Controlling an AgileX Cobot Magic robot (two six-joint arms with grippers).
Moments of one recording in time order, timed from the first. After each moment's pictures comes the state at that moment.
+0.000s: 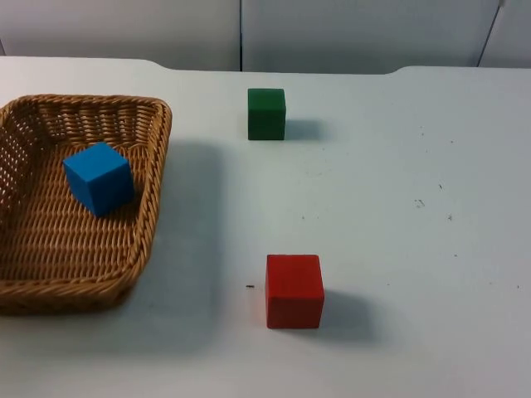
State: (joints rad) right arm 0.91 0.78 -0.93 -0.11 0.55 0.02; left arm 0.43 1.95 -0.74 -1.33 0.73 1.47
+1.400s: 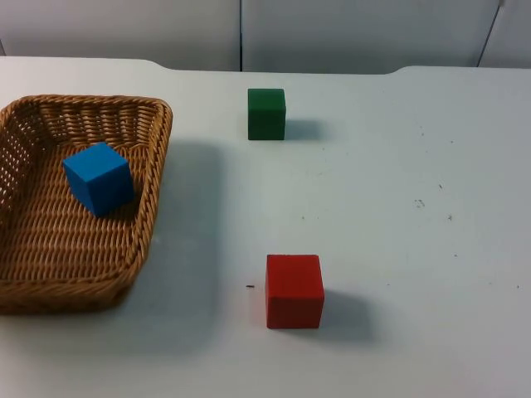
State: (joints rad) right arm 0.91 0.78 -0.93 -0.10 0.58 0.02; left arm 0.43 1.67 -0.76 -1.34 0.55 1.43
